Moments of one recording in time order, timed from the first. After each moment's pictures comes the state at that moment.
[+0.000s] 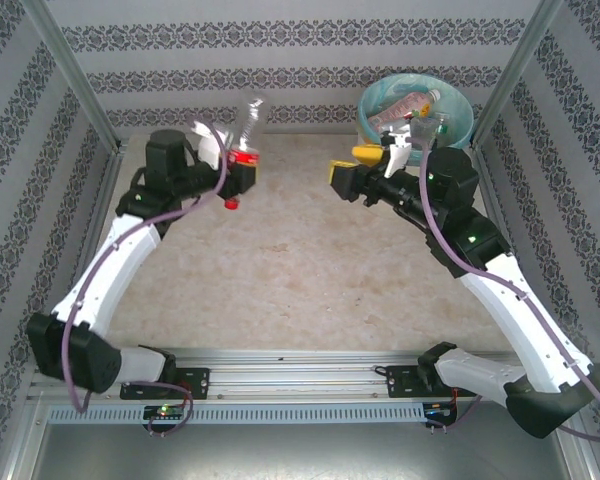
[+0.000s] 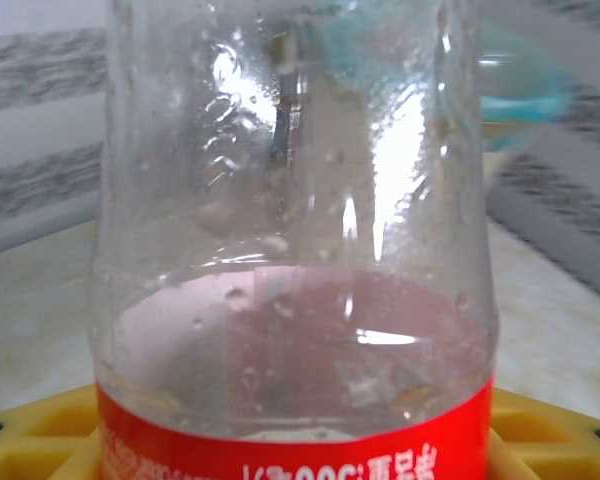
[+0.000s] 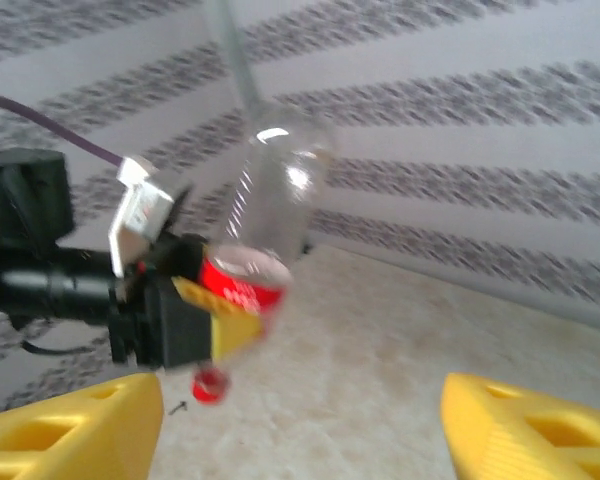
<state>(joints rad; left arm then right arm) -0.27 1.30 1.27 -0.30 0.54 -0.02 0.52 1.09 1.31 -0.27 -0.34 0.27</state>
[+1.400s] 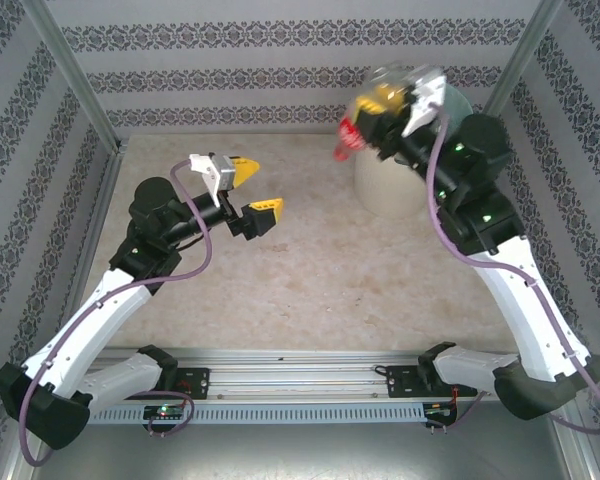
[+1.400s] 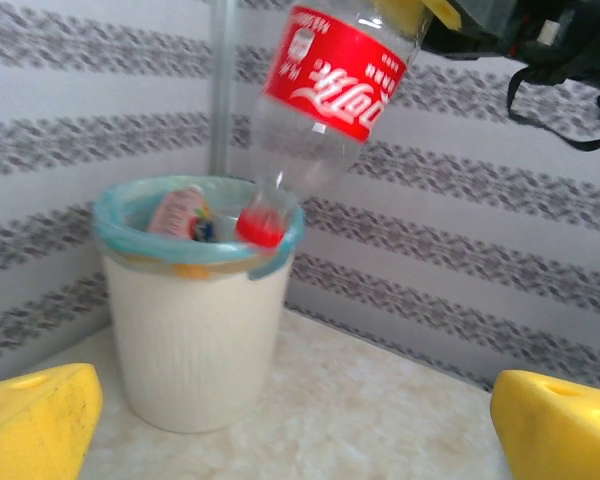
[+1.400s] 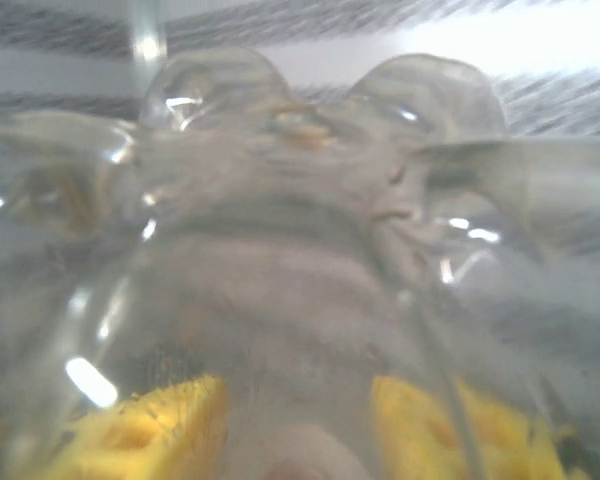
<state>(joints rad) -0.45 1.02 1.02 0.09 0.55 -0.14 0.40 1.20 1.59 -0.21 -0.14 0.01</state>
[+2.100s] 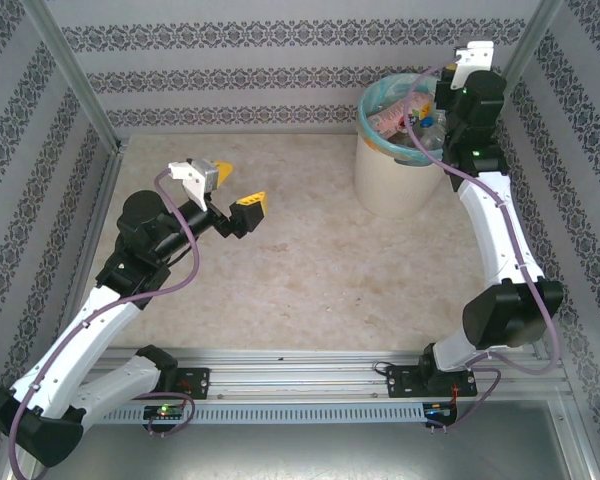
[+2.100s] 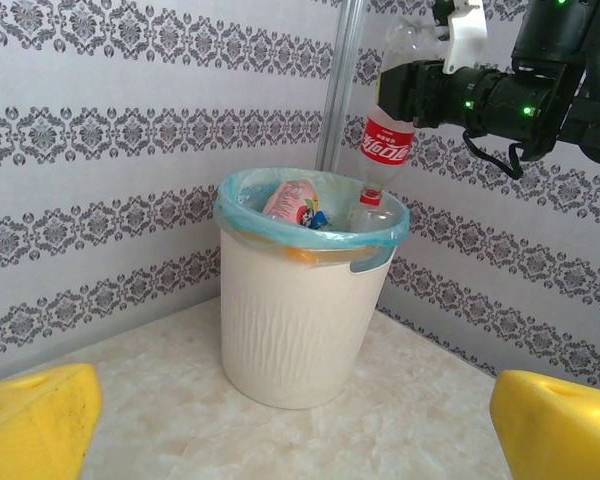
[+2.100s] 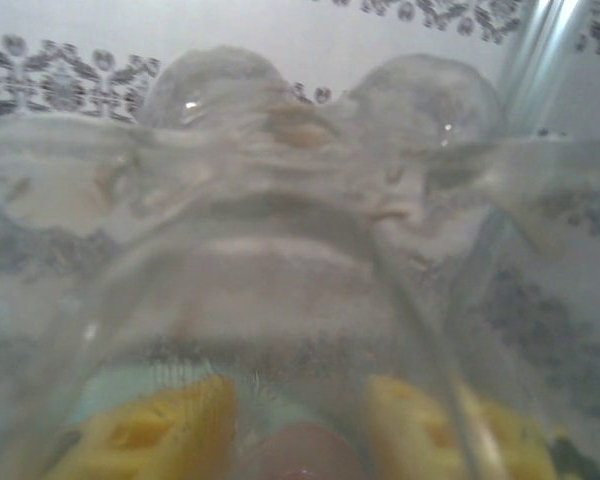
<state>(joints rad) -0.45 0.91 0.98 -0.02 0.32 -0.14 0.03 1.55 1.63 -0.05 0.28 -0.16</state>
